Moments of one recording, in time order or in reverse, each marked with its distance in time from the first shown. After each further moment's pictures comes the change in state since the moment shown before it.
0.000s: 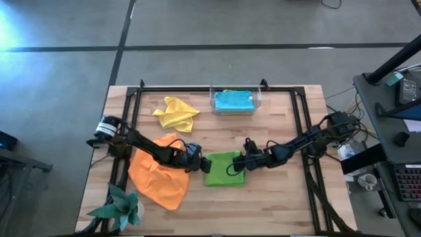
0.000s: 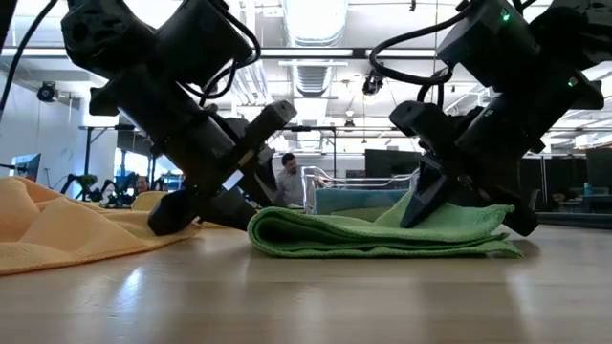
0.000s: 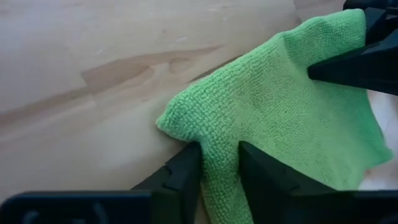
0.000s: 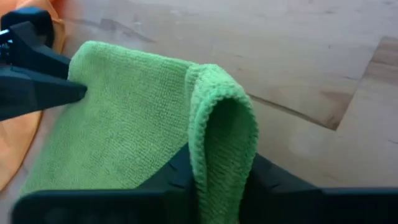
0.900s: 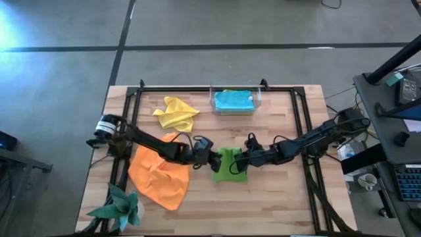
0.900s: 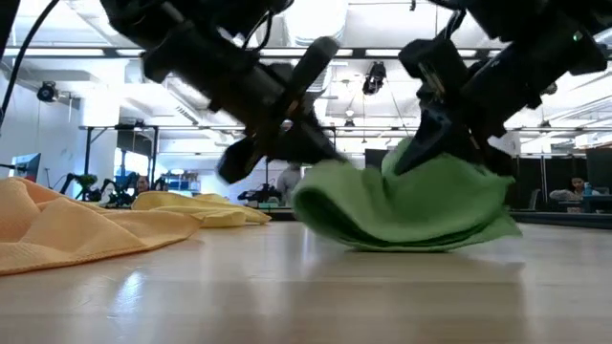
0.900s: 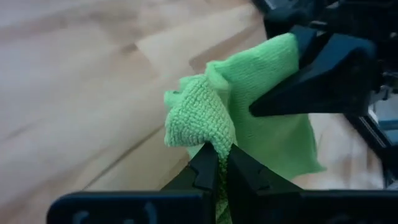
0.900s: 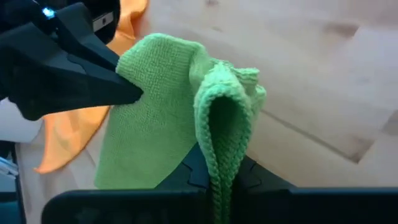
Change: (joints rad) left arm 0.044 -0.041 0.177 0.010 -0.001 0.324; right arm 0.001 -0.203 0.007 -0.059 0.024 -0.187
